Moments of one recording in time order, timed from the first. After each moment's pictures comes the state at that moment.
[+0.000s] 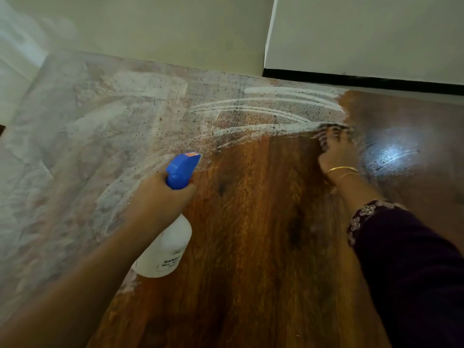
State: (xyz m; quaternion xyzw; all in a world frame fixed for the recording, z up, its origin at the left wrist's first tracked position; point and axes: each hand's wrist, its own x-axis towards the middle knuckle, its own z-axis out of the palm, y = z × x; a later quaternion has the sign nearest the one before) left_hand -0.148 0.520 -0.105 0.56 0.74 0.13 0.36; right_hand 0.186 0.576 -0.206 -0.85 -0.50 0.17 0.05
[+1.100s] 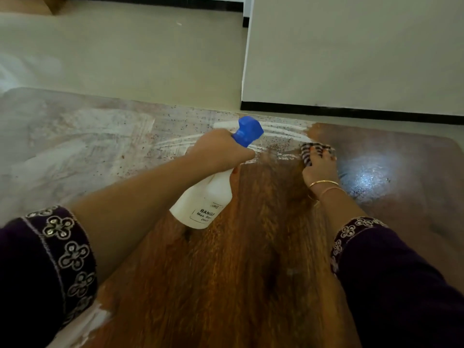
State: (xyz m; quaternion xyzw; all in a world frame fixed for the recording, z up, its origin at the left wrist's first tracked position) left_hand 0.000 0.651 -0.102 0.71 0.60 0.06 0.37; right_hand 0.232 0.616 -0.217 -0.86 -0.47 0.19 0.07
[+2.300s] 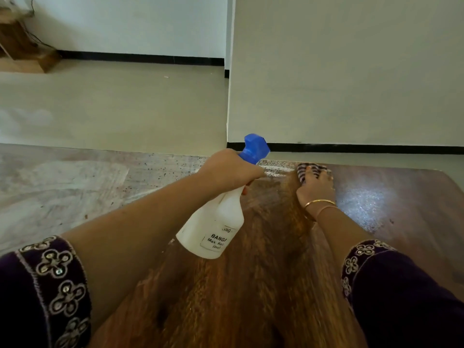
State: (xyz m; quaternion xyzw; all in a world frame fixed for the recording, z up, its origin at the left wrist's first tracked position) left_hand 0.051 0.703 -0.109 0.70 0.55 0.10 0.44; right_hand 0.261 0.676 -0.227 -0.88 -0.44 0.15 0.08
